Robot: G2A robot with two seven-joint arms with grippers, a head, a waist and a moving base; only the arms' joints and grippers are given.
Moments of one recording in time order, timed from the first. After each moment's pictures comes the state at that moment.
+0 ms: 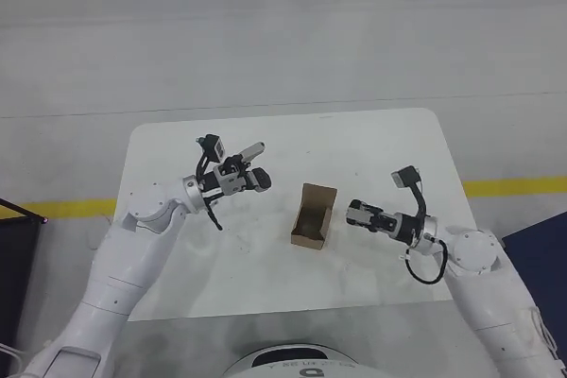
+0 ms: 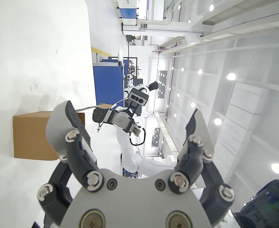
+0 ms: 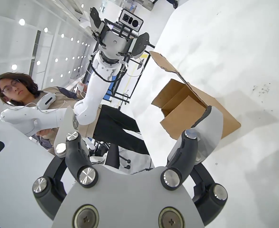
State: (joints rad) left arm 1.18 -1.14 -1.17 -1.46 -0.54 0.00 -0.84; right arm -1.53 -1.05 1.42 -1.66 0.21 -0.50 0.99
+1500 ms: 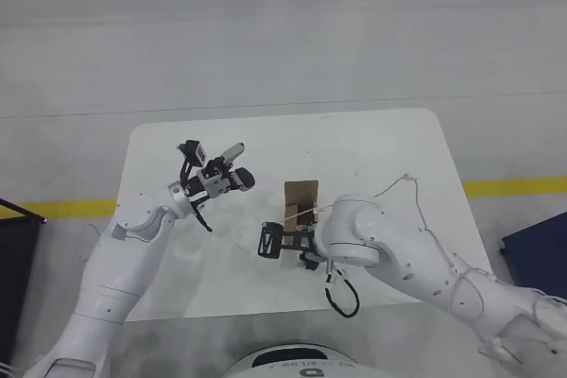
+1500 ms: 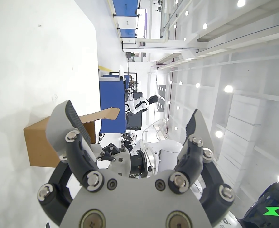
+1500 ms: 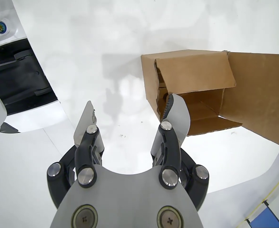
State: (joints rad) left arm 1.25 -1.13 -1.25 -1.45 -0.53 -0.06 -0.80; right arm -0.90 -1.10 0.58 -1.93 -0.86 -0.32 1.49
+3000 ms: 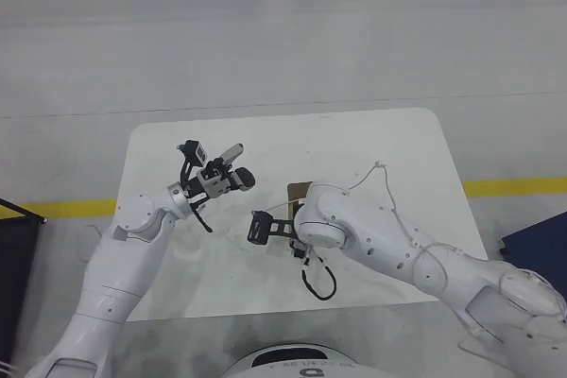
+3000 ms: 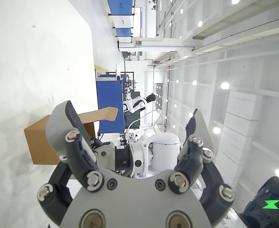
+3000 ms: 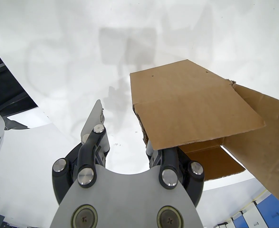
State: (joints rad) left arm 1.25 -1.13 -1.25 -1.43 -0.54 -0.10 -0.82; right arm -0.76 -1.22 0.44 -1.65 -0.83 -0.24 1.49
